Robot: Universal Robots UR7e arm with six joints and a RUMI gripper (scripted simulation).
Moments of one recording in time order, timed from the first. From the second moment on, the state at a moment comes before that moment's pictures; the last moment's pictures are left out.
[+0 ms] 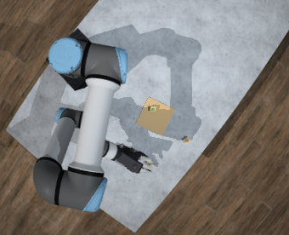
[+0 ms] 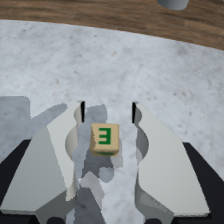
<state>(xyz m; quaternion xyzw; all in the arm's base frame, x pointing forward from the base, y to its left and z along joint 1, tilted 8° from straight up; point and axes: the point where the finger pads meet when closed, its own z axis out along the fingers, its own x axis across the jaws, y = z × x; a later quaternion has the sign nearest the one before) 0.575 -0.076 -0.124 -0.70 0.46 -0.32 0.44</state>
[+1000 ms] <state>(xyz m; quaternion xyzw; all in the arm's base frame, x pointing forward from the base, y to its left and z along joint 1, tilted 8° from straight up) 0.572 -0.078 -0.101 -0.72 0.47 -0.31 0.41</state>
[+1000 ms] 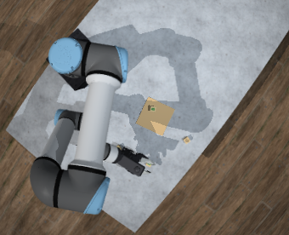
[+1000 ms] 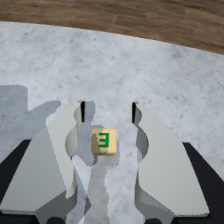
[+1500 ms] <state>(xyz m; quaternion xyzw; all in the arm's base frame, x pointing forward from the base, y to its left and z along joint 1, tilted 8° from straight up) 0.572 -0.076 -0.089 -0.76 0.50 -0.26 0.32</state>
